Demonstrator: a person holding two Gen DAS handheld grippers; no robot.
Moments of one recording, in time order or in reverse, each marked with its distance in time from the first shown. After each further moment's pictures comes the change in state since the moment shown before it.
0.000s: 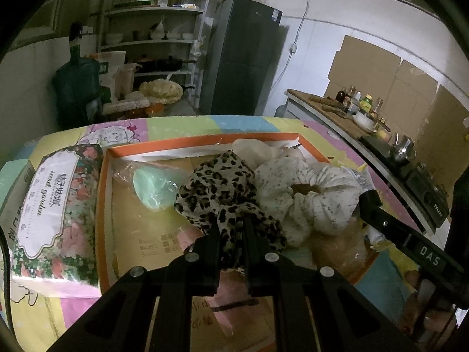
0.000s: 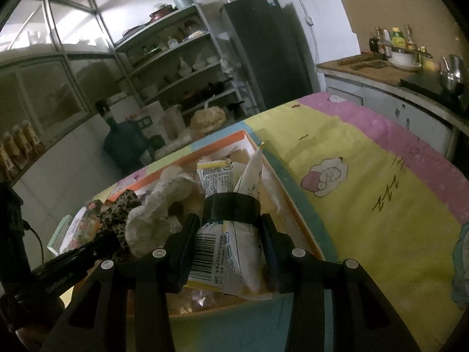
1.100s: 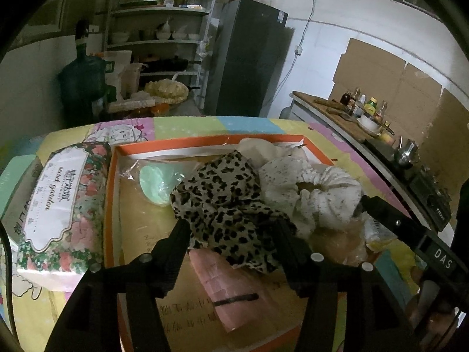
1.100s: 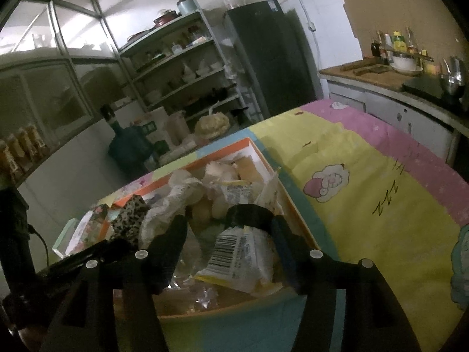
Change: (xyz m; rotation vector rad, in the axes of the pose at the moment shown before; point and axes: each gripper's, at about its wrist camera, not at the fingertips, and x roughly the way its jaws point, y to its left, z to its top) left arm -0.010 0.002 -0.005 -0.016 -0.014 0.020; right arm -0.012 0.004 0.003 -0.009 -0.041 0.020
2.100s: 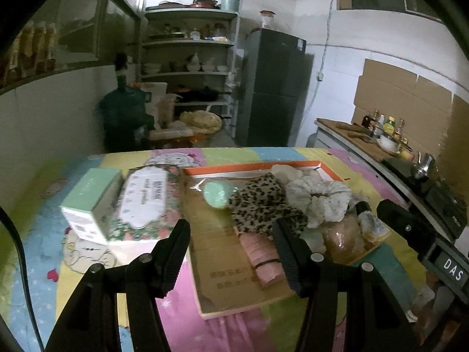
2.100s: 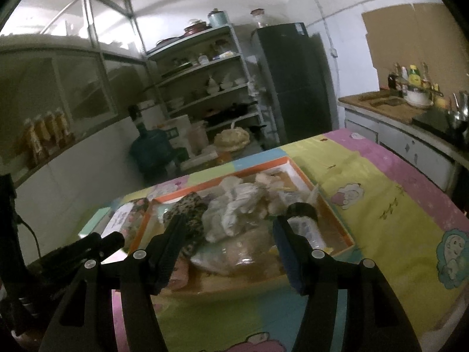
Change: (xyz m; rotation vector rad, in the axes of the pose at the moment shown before) left arm -0.093 0.011 -0.022 -0.002 -0.153 0.173; right arm -0.062 0.074 -0.017 -0.127 -0.076 0.035
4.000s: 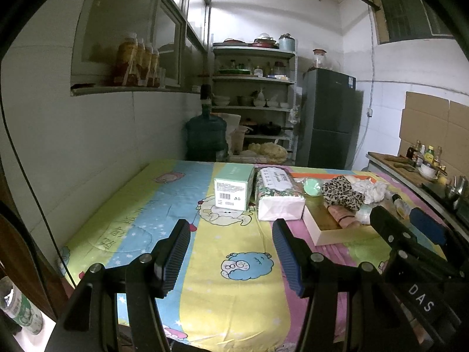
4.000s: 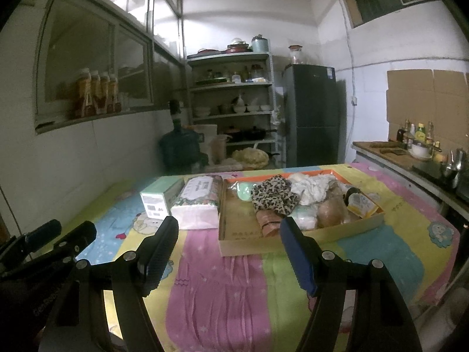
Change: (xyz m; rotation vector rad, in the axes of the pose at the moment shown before) left arm -0.160 0.093 -0.090 -0.081 -0.194 0.274; right arm -0.083 0.167 -0.100 -0.224 -0.127 -0.034
